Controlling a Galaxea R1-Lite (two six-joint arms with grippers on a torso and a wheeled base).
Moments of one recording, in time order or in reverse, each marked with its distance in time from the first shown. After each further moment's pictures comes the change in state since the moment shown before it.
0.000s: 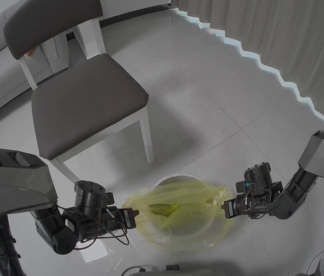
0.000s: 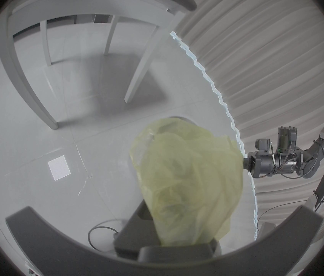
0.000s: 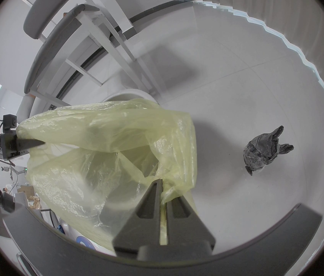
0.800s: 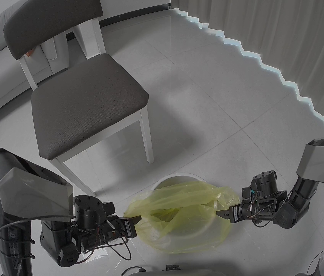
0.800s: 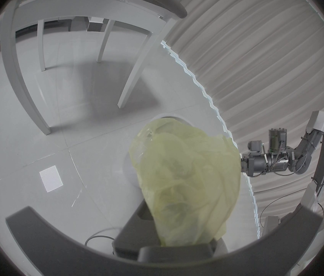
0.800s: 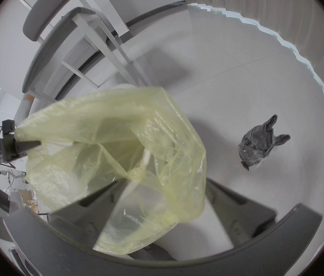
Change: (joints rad) left arm -0.010 0.160 0.142 -0.404 -0.020 0.029; right arm -0.029 0.043 0.139 -0.225 -0.004 0.002
